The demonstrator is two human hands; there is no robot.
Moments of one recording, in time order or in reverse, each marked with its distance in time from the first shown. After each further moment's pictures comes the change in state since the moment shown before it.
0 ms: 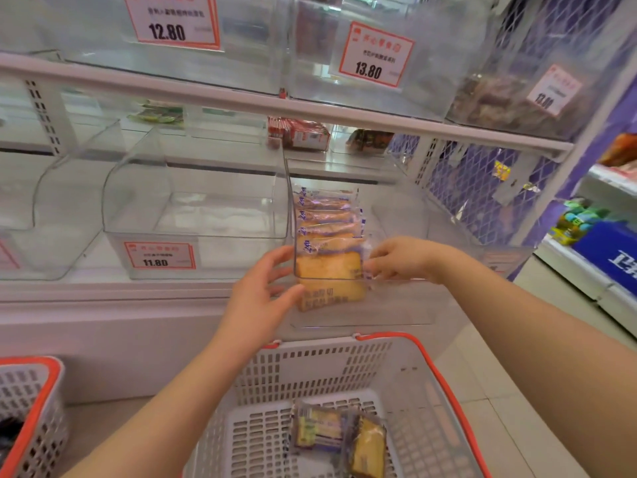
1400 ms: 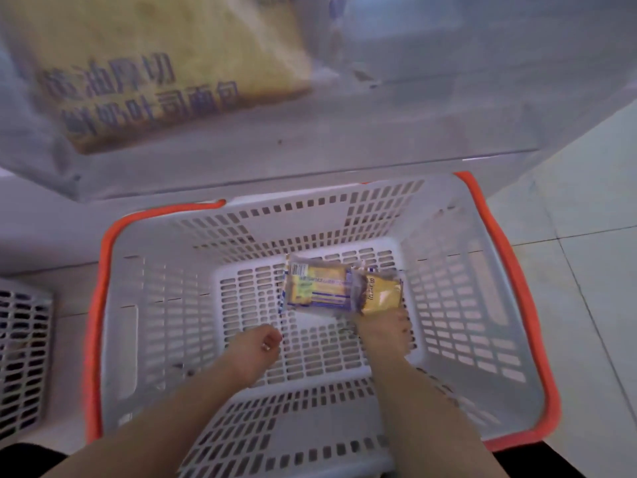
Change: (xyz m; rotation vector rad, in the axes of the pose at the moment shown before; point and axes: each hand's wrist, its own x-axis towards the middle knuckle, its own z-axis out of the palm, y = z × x) left_hand -0.146 -0.265 0.096 0.715 -0.653 -0.907; right_hand 0.064 0.293 0.334 0.288 0.120 0.972
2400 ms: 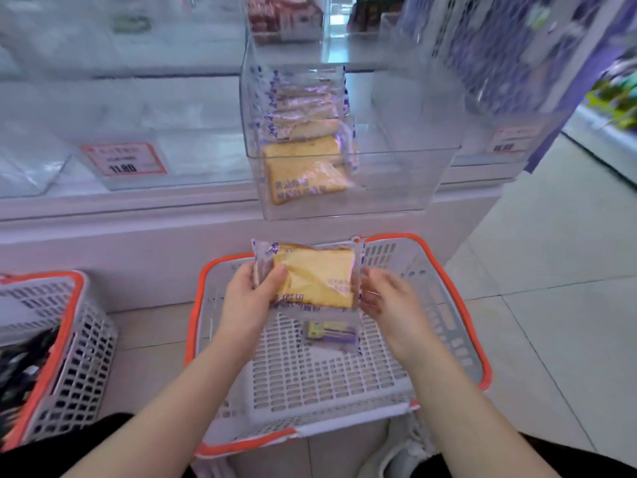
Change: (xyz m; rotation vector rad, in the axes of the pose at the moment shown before) left_hand -0.150 0.066 -0.109 -1.077 0.540 0.538; right_hand -0.212 -0.027 -0.142 0.952 -0.456 -0.679
